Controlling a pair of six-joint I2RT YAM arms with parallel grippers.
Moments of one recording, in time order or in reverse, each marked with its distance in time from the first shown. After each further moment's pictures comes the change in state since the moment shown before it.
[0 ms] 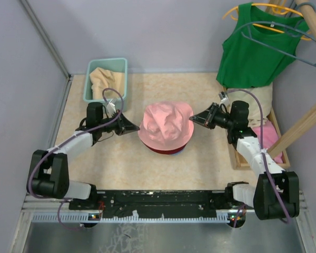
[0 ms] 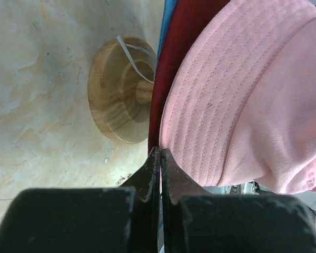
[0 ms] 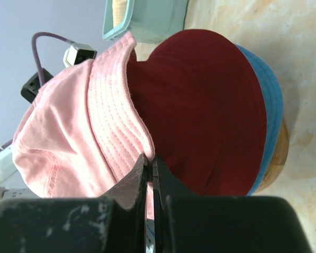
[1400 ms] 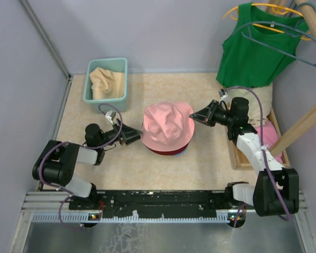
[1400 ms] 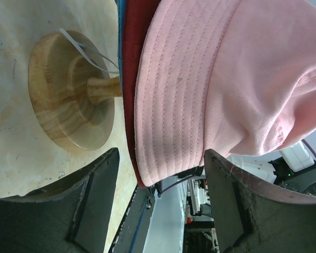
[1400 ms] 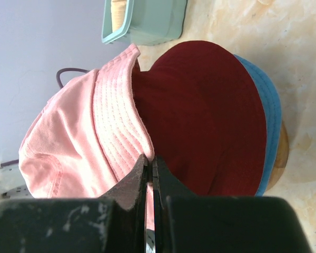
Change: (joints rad) left arm -0.020 0.153 -0.403 1.070 0.066 -0.514; right arm 0.000 0.045 0.070 -0.053 0.002 -0.007
